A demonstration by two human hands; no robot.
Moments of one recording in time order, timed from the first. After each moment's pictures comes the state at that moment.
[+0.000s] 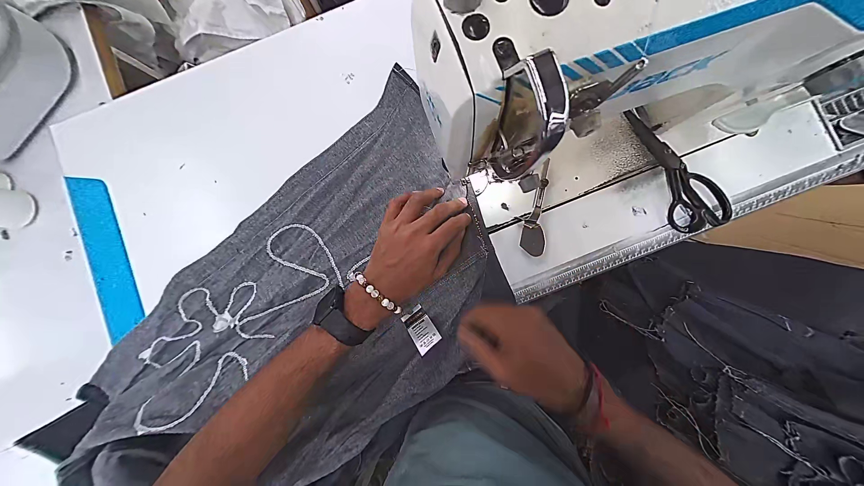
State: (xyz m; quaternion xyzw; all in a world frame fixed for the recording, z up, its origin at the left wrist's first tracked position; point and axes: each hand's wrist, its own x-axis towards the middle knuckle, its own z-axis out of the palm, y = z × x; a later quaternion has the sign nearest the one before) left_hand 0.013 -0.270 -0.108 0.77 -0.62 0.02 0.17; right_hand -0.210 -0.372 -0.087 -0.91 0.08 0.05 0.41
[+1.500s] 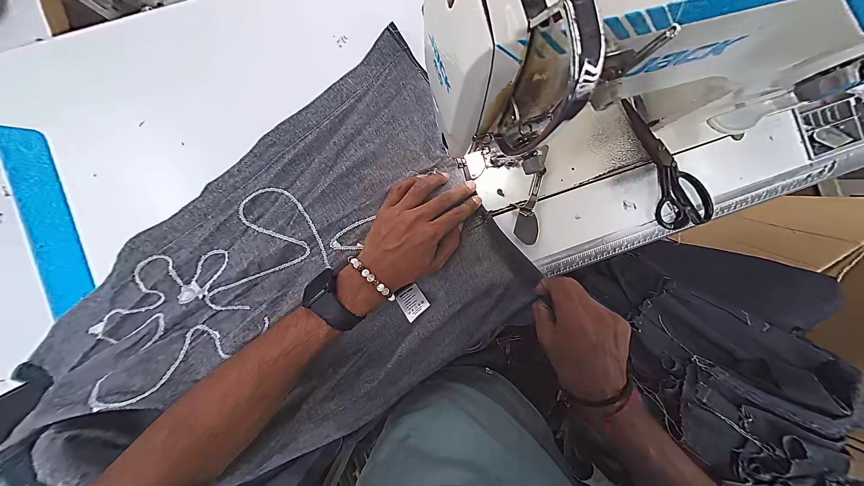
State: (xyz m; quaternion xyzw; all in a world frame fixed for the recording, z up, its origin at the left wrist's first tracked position) left_hand 0.004 -0.270 -0.116 0.76 -0.63 0.01 0.17; right_hand -0.259 -0.394 -0.087 -0.96 0.26 -0.05 0.09
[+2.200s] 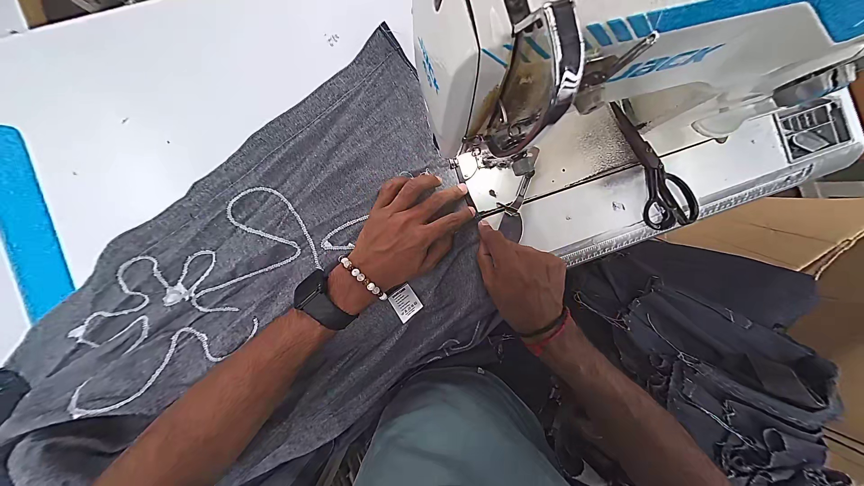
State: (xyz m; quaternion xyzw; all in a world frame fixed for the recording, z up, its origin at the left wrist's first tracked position) left_hand 0.006 -0.268 -0.117 0.74 -0.65 0.02 0.17; right_hand -0.174 -0.395 -0.112 -0.96 0.22 -0.15 0.07
